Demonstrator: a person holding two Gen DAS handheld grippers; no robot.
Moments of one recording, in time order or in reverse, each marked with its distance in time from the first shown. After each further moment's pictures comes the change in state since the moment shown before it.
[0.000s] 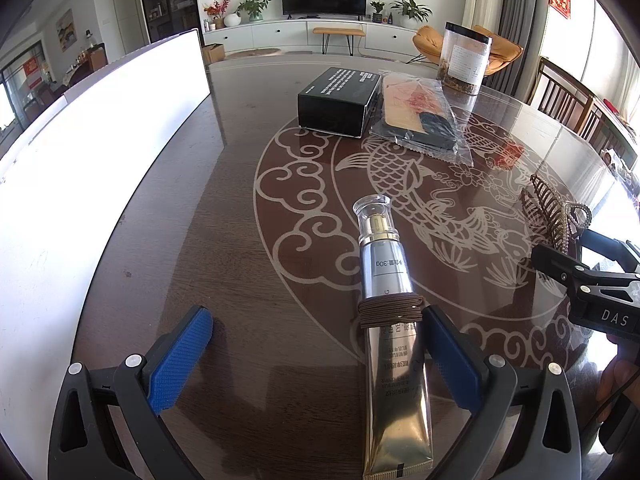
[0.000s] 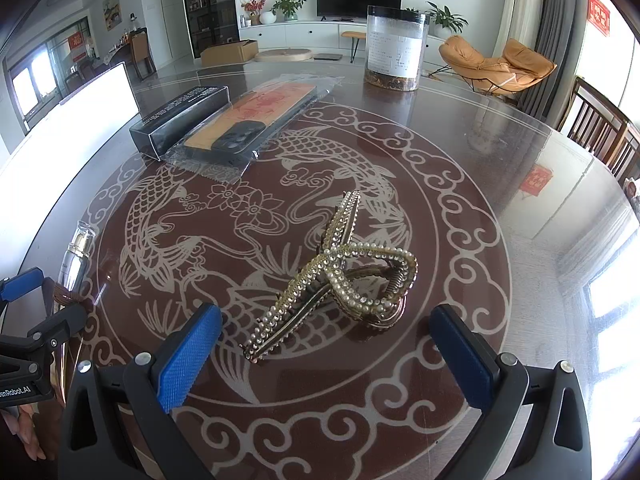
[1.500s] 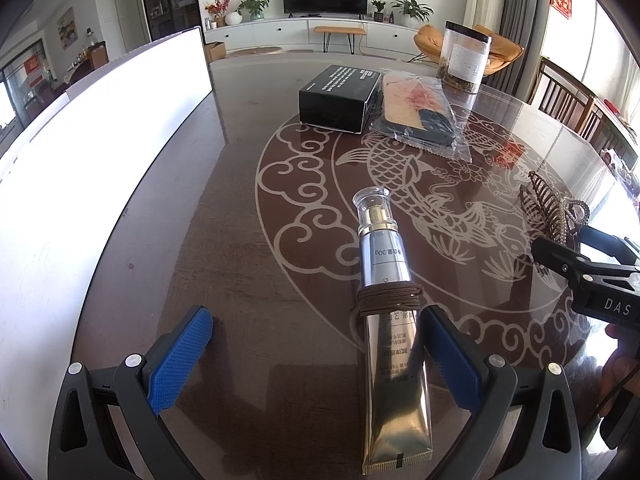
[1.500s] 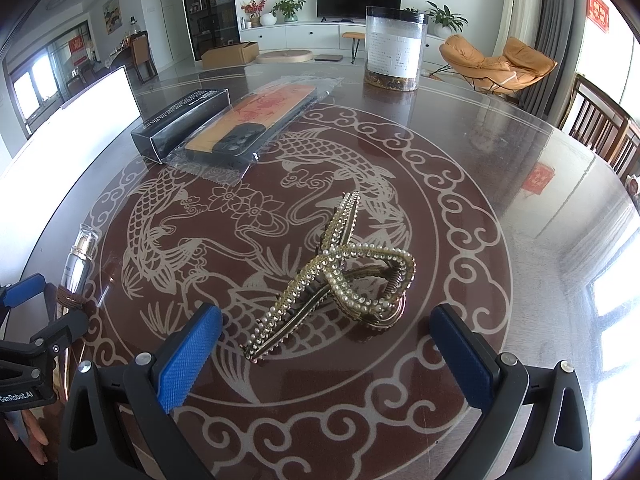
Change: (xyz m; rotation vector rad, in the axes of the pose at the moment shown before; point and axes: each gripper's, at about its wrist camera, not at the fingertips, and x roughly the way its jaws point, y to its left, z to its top) left arm -0.004 -0.001 -0.007 -0.002 0.007 0.001; right arm -0.001 -0.002 -0.001 0.010 -0.004 0.017
